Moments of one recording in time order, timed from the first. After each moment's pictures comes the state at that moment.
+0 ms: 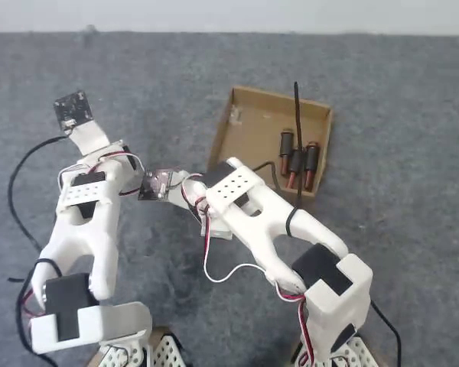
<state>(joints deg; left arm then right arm) -17.8 -5.1 47.1 21.5 17.9 -44.2 16.2 12.9 62.9 43.4</state>
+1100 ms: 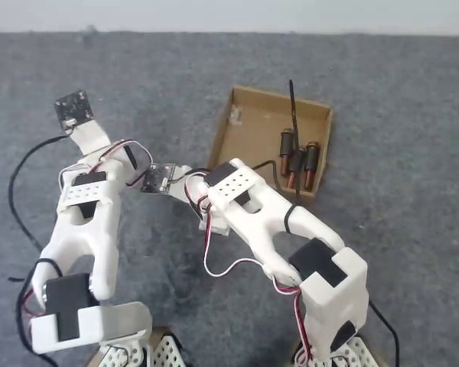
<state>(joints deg) -17.6 -5.1 47.1 21.5 18.2 -42.8 19.4 12.1 59.0 38.2</state>
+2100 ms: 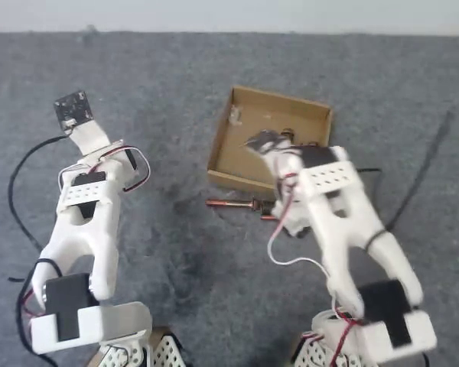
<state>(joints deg) -17.7 -5.1 47.1 21.5 18.2 -15.7 -9.2 29.4 78.1 22.5</state>
